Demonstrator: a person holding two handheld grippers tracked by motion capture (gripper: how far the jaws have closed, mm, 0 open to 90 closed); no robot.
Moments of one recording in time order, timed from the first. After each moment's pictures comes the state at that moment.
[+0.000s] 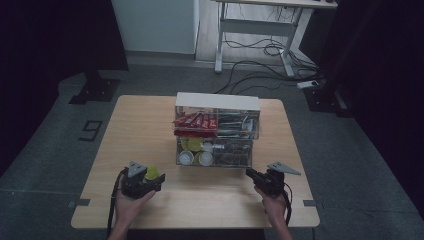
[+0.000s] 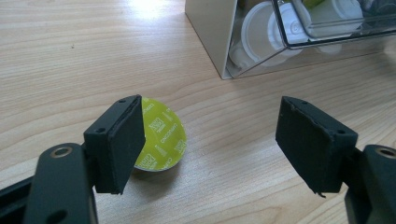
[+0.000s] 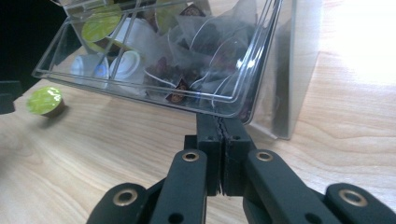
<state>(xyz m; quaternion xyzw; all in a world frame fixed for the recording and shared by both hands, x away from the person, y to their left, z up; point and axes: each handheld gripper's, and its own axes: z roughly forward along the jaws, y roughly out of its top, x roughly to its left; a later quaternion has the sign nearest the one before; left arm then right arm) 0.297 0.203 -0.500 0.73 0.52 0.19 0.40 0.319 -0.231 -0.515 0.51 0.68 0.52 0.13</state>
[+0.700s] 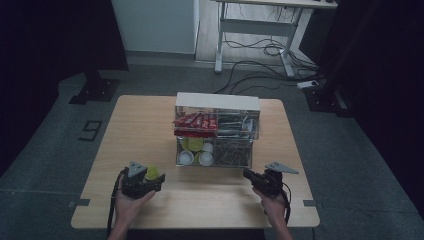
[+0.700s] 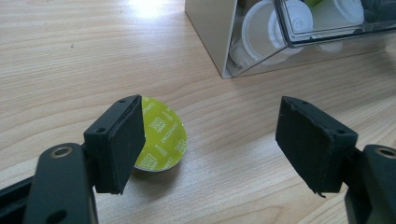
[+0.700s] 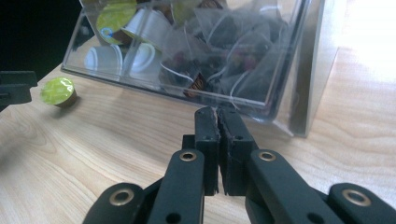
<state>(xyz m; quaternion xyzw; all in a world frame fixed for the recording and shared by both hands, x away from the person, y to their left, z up) 0.298 0.204 -0.501 0.73 0.52 0.19 0.39 0.317 -0.226 -0.510 0.49 0.69 0.52 0.11</state>
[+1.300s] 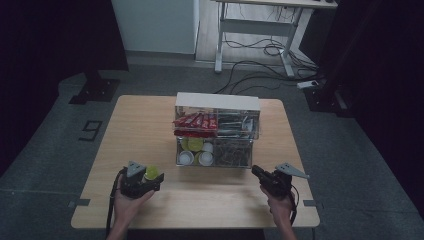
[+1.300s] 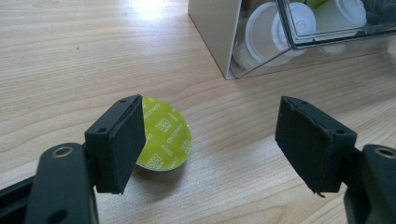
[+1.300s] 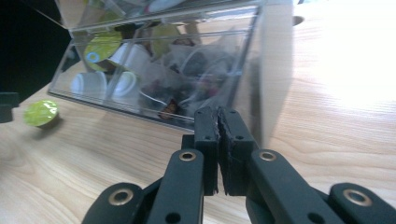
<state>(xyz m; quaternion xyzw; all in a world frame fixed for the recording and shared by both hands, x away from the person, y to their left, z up) 0.297 0.207 -0.499 0.73 0.52 0.20 0.40 0.307 -0.249 -0.504 0.49 0.66 0.54 0.17</state>
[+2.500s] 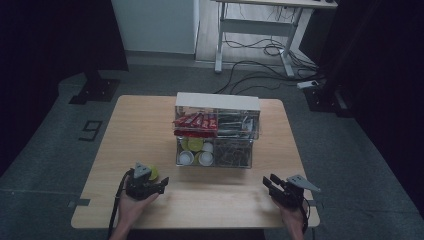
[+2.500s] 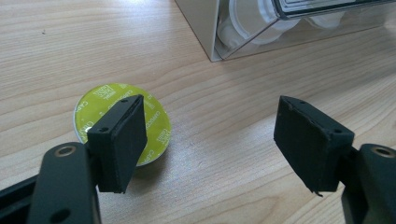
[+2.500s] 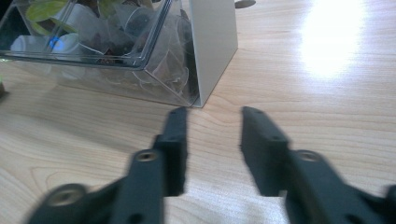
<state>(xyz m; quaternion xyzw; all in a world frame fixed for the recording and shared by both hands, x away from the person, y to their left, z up) 0.300 0.195 -0.511 0.76 0.50 0.18 0.38 0.287 -0.285 -0.534 0.51 0.67 0.50 0.22</state>
